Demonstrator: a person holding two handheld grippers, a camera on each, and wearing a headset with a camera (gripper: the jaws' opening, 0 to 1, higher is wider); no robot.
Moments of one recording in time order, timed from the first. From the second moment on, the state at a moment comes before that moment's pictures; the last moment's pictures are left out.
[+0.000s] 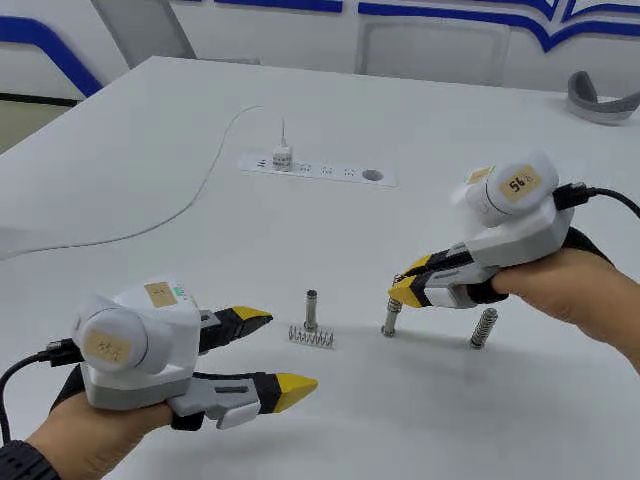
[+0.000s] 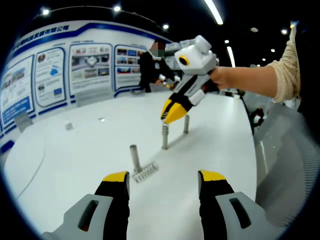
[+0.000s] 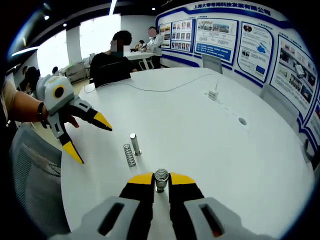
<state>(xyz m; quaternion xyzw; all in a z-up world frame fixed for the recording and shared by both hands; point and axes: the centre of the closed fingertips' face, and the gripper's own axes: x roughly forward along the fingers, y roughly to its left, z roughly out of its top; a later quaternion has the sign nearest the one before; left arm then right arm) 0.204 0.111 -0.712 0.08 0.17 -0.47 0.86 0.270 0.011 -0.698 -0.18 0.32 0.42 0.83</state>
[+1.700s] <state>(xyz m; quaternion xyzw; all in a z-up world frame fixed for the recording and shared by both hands) 0.205 0.112 -0.711 0.08 0.17 -0.47 0.86 0.255 -0.004 -0.744 -0.19 0.36 0.41 0.82</state>
